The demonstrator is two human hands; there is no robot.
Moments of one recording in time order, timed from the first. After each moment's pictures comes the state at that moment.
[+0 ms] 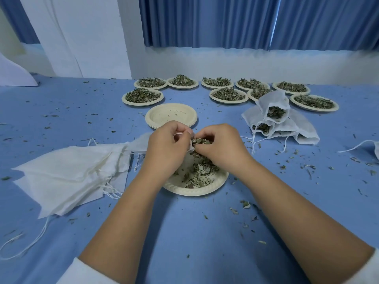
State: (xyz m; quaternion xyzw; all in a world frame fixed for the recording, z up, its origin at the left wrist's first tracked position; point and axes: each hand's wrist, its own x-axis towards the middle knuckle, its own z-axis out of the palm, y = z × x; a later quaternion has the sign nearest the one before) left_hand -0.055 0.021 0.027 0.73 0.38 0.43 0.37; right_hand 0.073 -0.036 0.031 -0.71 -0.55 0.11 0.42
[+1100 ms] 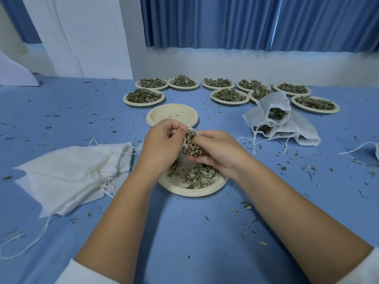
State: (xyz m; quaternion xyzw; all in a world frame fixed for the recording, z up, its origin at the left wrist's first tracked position) left_hand -0.062 0.024 0.034 0.69 0.37 0.44 0.45; right_hand 0.067 -0.026 0.027 -0.53 -0.34 0.50 0.59
